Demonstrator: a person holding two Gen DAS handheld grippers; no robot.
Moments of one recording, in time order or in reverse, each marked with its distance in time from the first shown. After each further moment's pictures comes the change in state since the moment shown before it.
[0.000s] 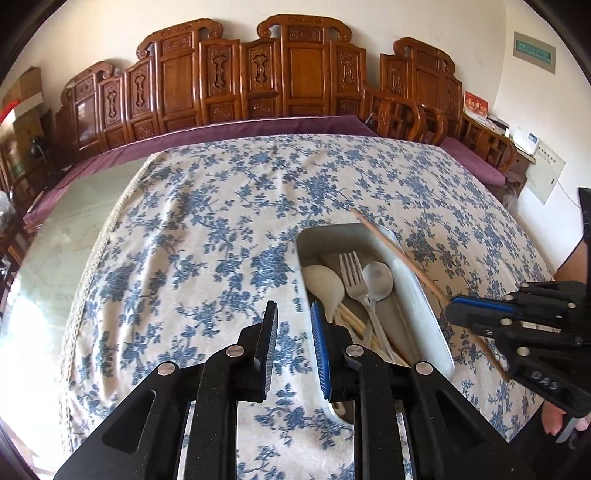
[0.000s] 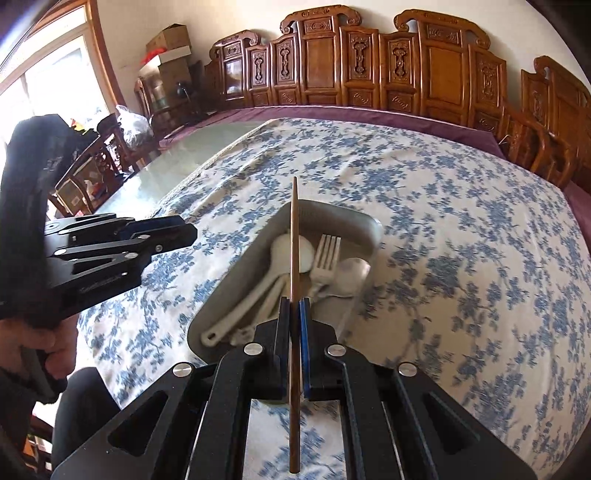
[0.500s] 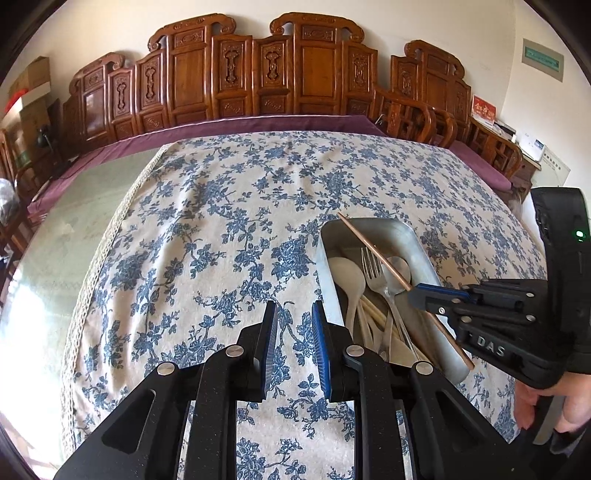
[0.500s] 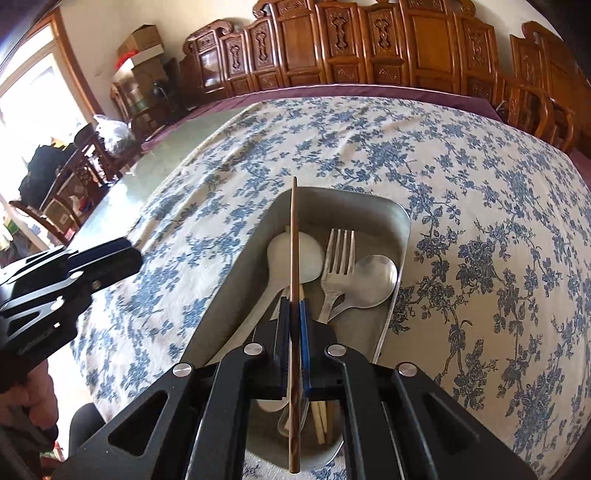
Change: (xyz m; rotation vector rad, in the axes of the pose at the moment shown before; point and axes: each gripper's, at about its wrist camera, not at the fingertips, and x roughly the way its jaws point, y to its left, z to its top) left arm 0.001 0.020 -0.010 -0.030 0.009 0.007; right arm 0.057 -0.006 0.011 0.112 0.061 -0.026
